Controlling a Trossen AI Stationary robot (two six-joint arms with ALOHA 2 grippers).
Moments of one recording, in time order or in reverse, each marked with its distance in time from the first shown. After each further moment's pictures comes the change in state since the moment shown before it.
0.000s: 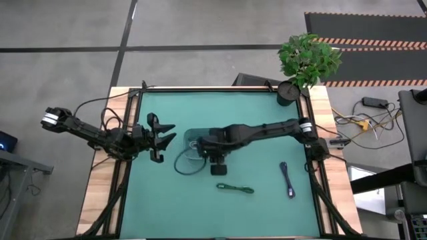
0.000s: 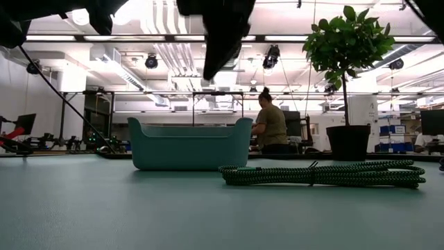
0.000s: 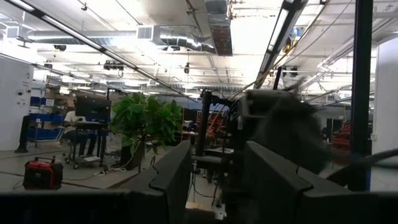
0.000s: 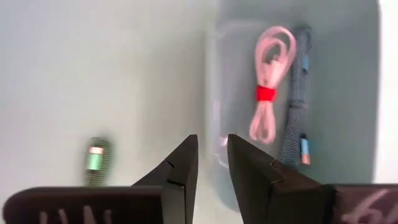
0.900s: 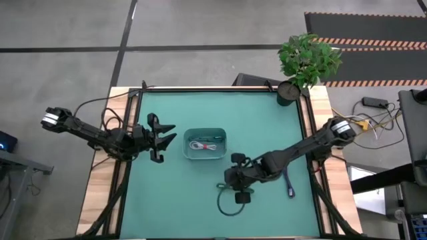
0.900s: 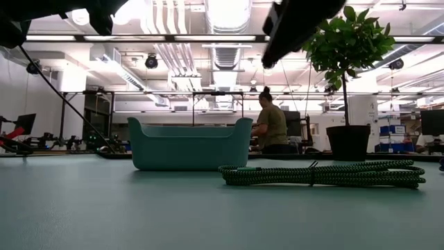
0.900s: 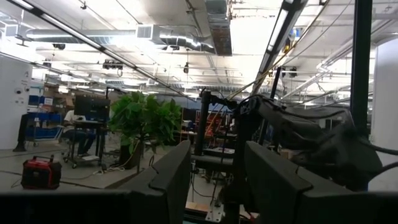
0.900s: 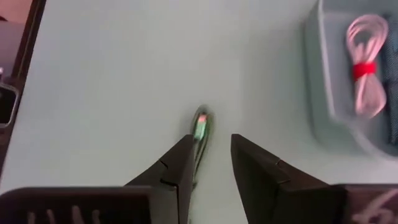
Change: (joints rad) left arm 0.000 0.004 0.000 0.001 0.000 -0.008; right arm 0.287 -0.371 -0.669 0.507 0.114 0.241
